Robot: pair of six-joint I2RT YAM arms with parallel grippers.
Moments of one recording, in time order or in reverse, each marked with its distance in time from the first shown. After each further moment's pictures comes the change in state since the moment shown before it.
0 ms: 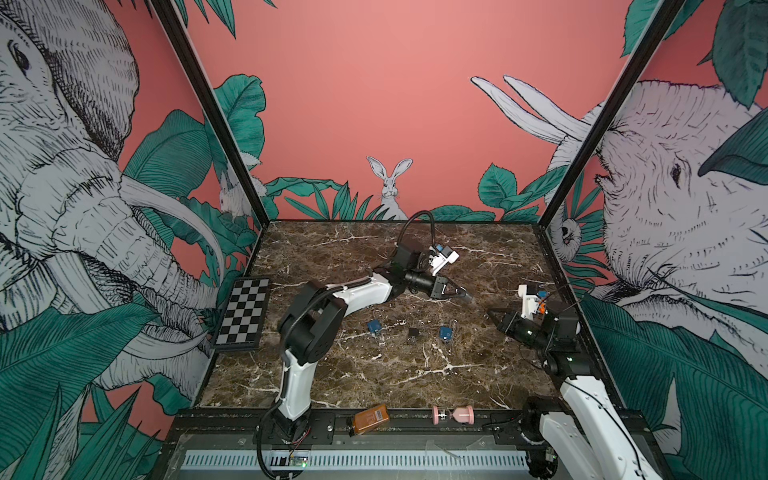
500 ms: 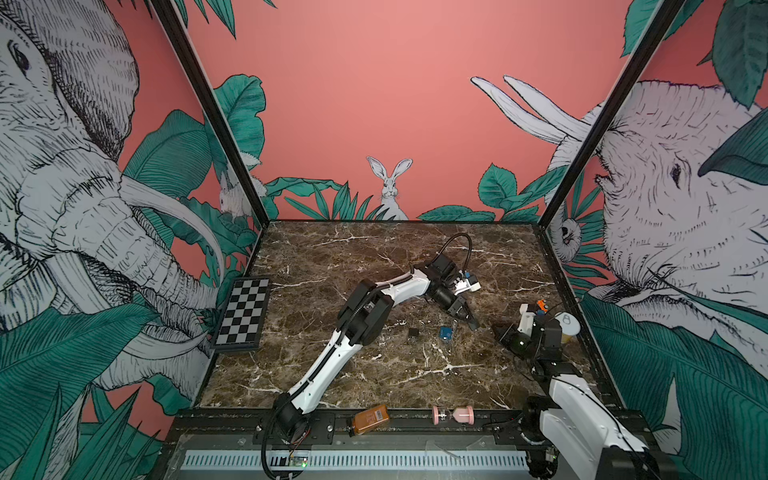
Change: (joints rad) left arm -0.082 0.529 0.705 -0.800 0.048 0.423; right arm -0.023 0.196 -0.196 0.283 0.173 0.031
